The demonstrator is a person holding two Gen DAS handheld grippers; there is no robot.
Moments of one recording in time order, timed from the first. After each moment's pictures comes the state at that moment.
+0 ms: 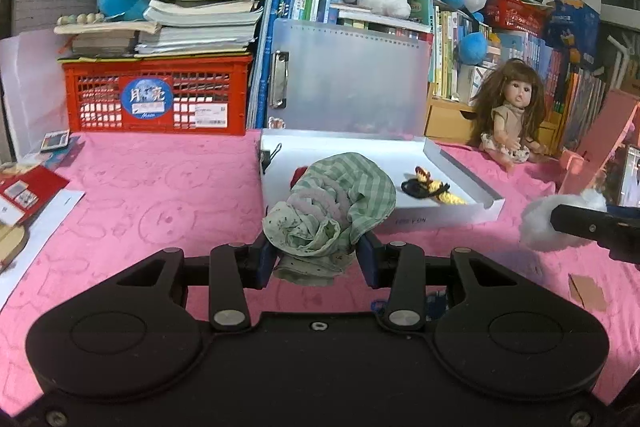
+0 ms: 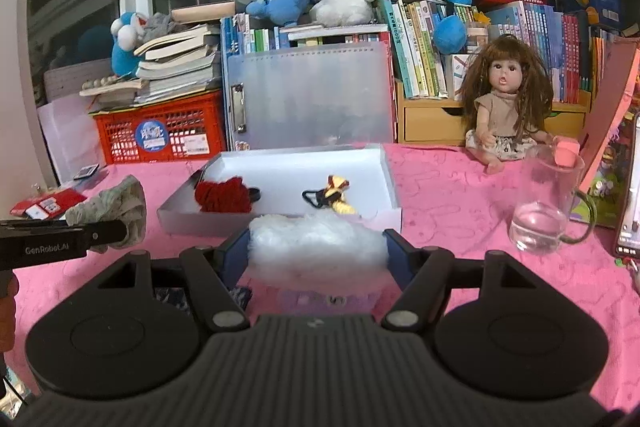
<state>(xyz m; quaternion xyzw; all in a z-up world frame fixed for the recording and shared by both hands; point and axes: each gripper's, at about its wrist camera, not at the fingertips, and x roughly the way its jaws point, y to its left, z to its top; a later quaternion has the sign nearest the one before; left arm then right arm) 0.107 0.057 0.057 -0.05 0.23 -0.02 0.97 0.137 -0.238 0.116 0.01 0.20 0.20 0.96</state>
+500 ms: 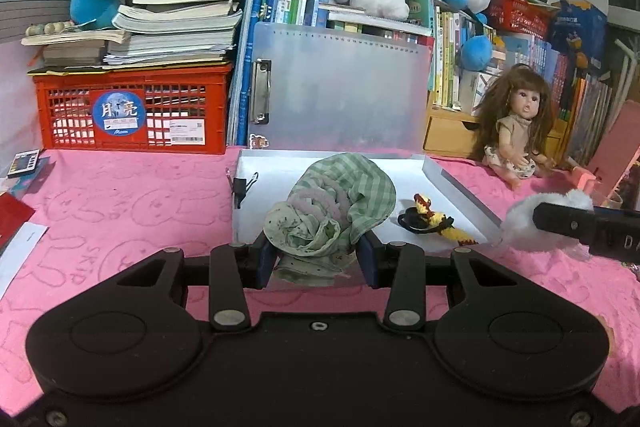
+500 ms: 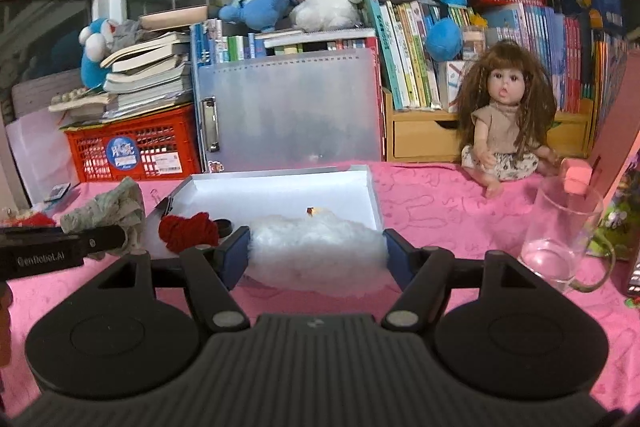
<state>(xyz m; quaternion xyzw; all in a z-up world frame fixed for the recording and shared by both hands) 0.178 0.040 0.063 -0.05 0.23 -0.02 0.97 0.201 -0.230 0.121 0.02 0.21 0.18 0.96</state>
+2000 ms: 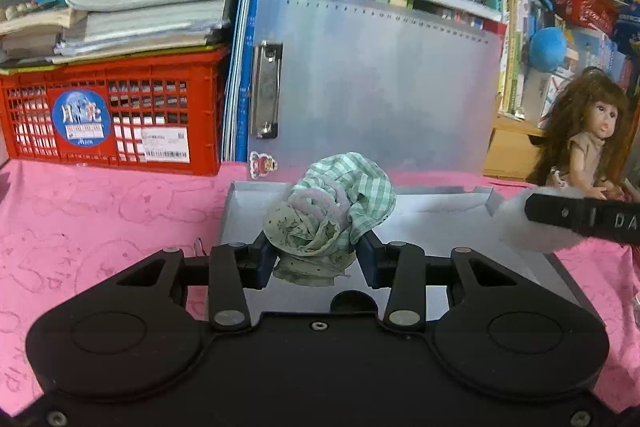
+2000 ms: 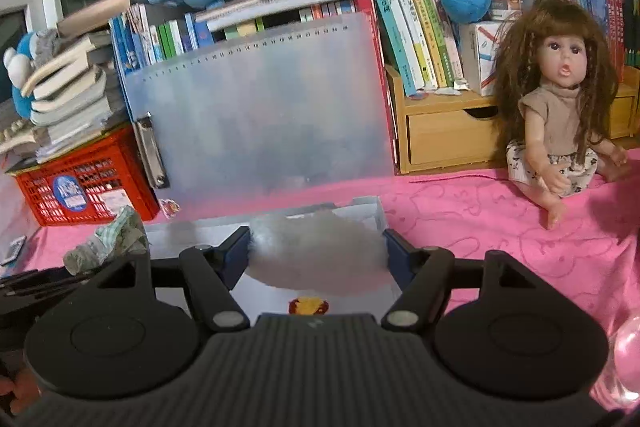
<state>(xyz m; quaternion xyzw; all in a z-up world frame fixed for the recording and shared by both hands) 0.343 0.046 0.041 -0.06 0.27 0.02 0.96 0.366 -0.187 0.109 0.05 0.27 0.16 0.95</state>
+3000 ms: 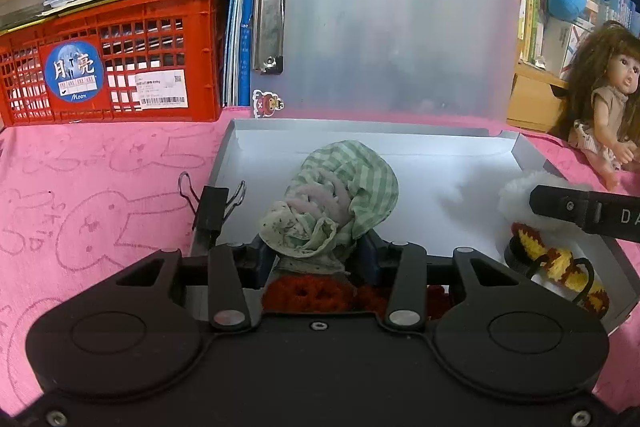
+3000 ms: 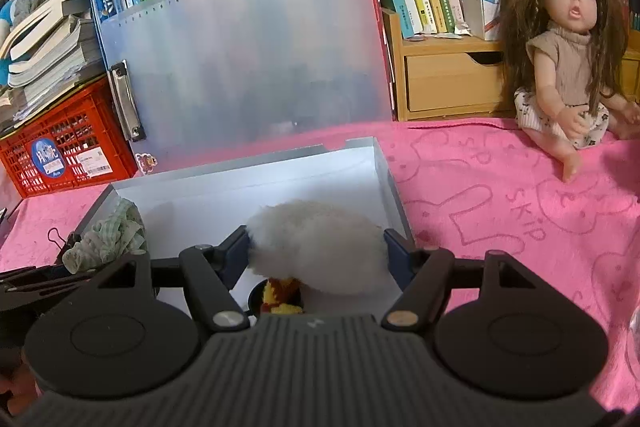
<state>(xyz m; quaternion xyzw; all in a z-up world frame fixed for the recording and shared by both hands) 0.357 0.045 0.004 -0.05 0.32 0.03 0.94 0.377 -0.181 0.073 0.04 0.31 0.16 0.93</state>
